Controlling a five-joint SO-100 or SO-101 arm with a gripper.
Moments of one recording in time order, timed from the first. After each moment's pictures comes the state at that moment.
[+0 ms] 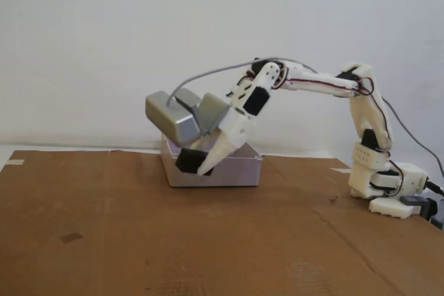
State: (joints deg) arm -6.6 54.9 49.1 62.1 -9.3
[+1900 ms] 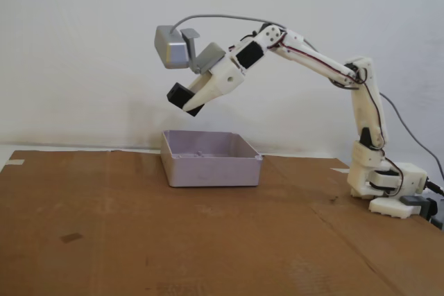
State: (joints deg) arm 7.9 62.9 43.7 62.2 -9.4
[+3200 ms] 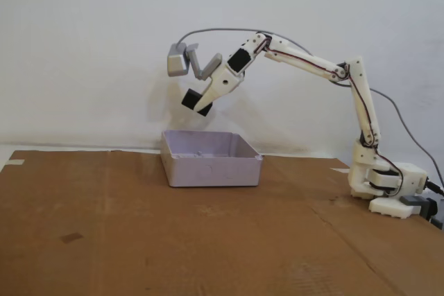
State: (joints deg) arm 26.4 63.0 50.9 62.2 -9.4
